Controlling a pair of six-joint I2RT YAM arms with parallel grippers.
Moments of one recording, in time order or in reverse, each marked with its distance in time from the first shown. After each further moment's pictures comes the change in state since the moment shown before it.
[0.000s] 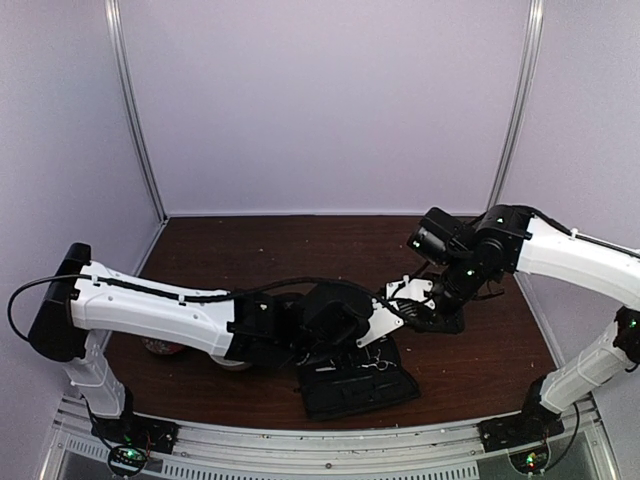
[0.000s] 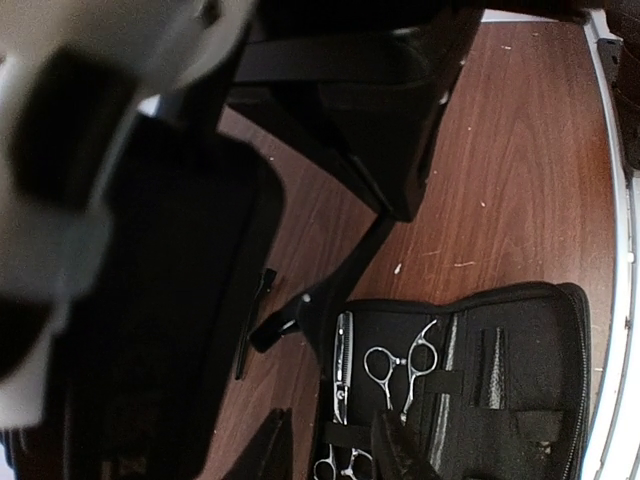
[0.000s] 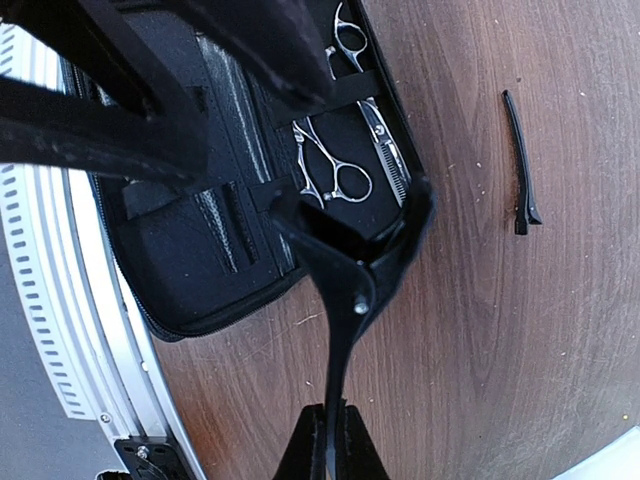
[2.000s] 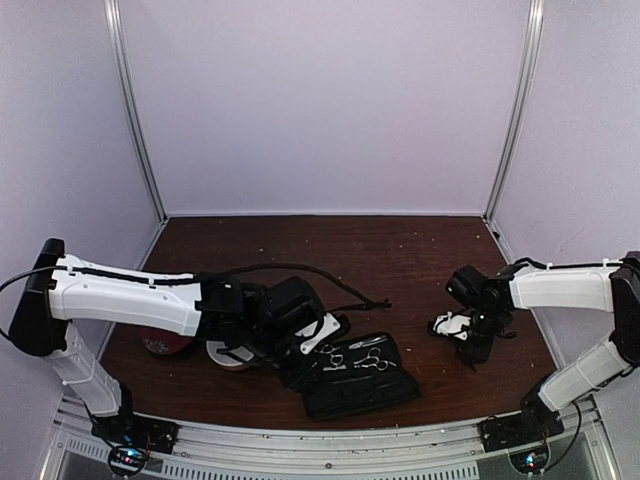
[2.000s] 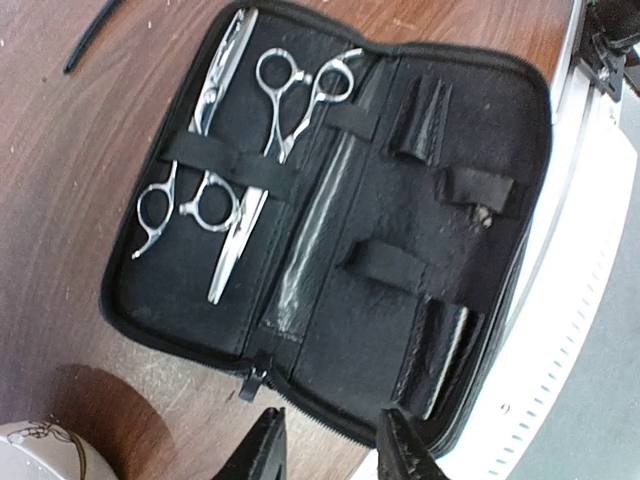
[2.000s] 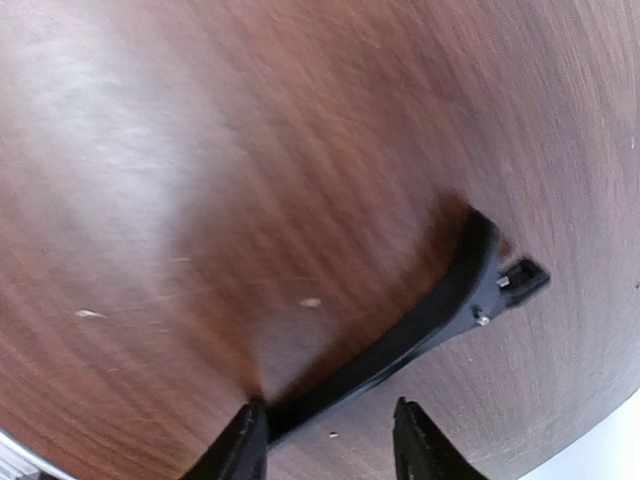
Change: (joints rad) left arm 0.138 -0.138 -0.152 -0.417 0.458 -0.526; right arm -0.381 0.000 -0.572 0.344 0.195 0.036
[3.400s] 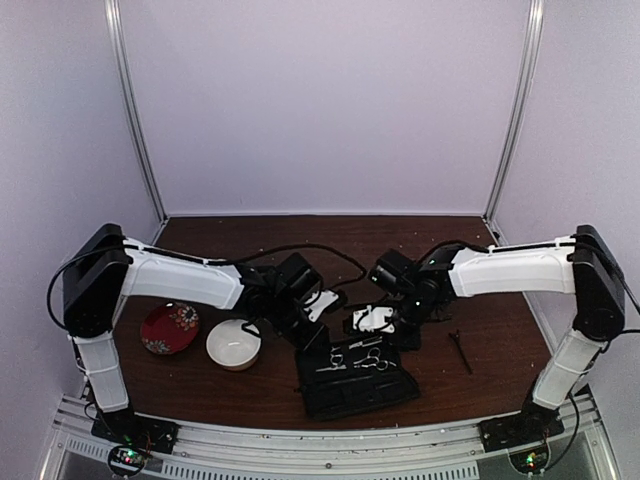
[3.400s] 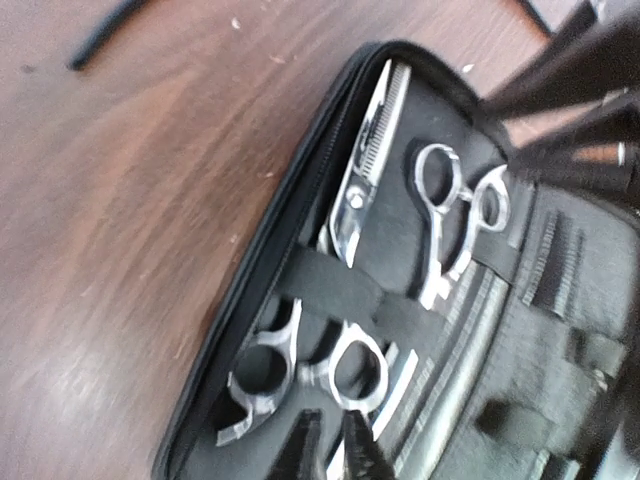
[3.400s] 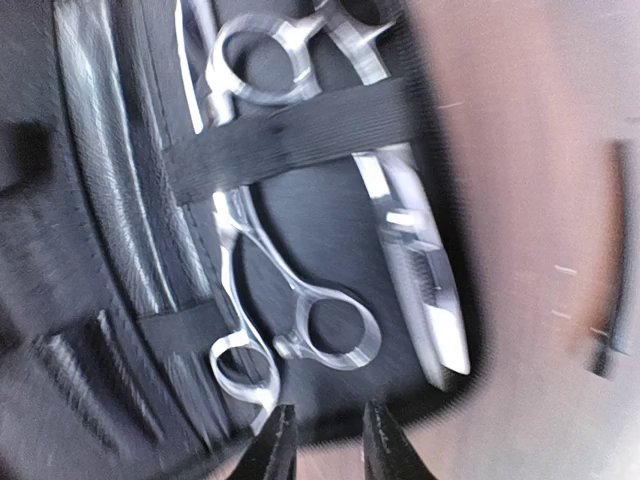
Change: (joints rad) left arm 0.270 0.282 0.041 0.270 0.279 0.039; right arm 0.359 0.321 0.417 0.076 -0.211 -0.107
